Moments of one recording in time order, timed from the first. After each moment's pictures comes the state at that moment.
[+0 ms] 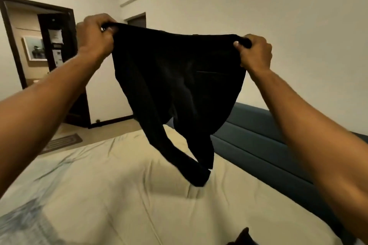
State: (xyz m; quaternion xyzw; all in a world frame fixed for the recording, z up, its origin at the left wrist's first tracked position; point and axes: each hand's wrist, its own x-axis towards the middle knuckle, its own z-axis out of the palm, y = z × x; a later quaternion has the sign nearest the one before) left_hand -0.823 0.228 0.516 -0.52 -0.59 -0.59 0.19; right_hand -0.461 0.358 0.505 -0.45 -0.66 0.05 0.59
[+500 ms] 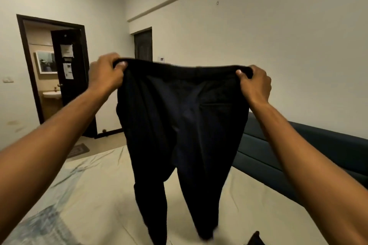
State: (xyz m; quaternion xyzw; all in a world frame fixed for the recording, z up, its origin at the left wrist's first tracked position) left_hand -0.834 0.141 0.477 -0.51 -0.63 -0.56 0.14; right_hand -0.489 0.267 0.459 -0.49 -0.62 0.06 0.61
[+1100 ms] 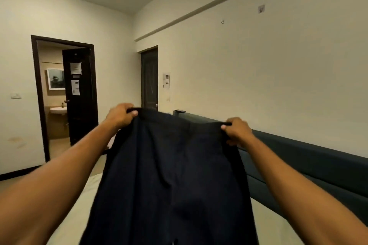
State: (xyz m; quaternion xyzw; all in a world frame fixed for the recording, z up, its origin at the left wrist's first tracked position) left_hand -0.894 0.259 0.426 -0.53 -0.75 -0.40 0.06; right_hand -0.545 0.383 0.397 -0.56 -0.71 0.22 0.37
